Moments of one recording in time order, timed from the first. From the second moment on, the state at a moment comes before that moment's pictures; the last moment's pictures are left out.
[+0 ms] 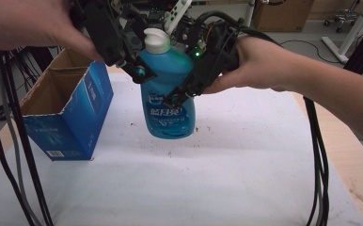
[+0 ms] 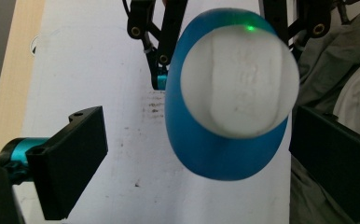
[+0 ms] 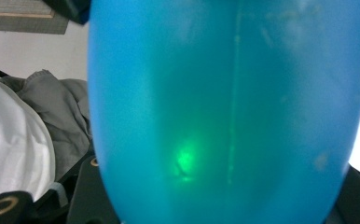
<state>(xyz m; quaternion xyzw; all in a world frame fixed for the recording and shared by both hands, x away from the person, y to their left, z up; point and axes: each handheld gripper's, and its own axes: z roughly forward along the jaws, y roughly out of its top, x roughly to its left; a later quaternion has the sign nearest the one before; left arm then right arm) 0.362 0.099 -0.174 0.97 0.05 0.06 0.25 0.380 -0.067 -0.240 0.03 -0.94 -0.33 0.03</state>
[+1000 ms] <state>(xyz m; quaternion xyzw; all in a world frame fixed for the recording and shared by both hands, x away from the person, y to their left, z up) 0.360 0.089 -0.180 0.97 0.03 0.04 0.22 0.378 -0.061 -0.238 0.02 -0.94 -0.33 0.03</state>
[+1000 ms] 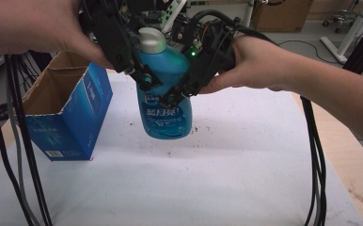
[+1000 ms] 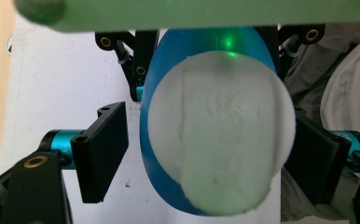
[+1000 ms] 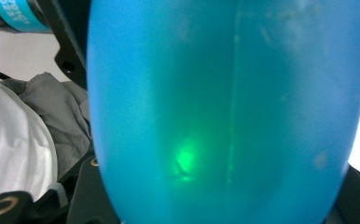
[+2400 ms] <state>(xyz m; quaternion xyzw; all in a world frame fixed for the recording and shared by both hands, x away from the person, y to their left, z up) 0.360 0.088 -0.182 0.98 0.03 0.05 0.21 0.378 -0.059 -0.238 0.02 -0.94 -0.33 0.03</state>
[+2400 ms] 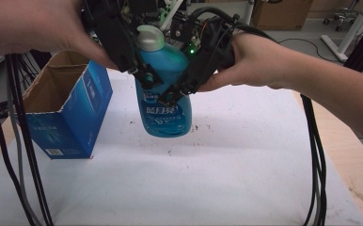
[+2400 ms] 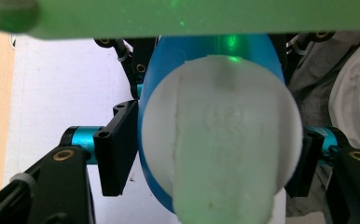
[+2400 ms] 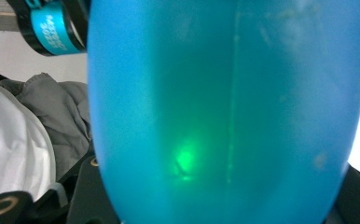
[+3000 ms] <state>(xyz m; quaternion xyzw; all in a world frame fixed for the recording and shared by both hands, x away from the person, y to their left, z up) 0.358 0.089 -0.183 0.98 0.02 0.05 0.21 0.379 -0.058 -0.239 0.03 -0.95 -0.32 0.03</state>
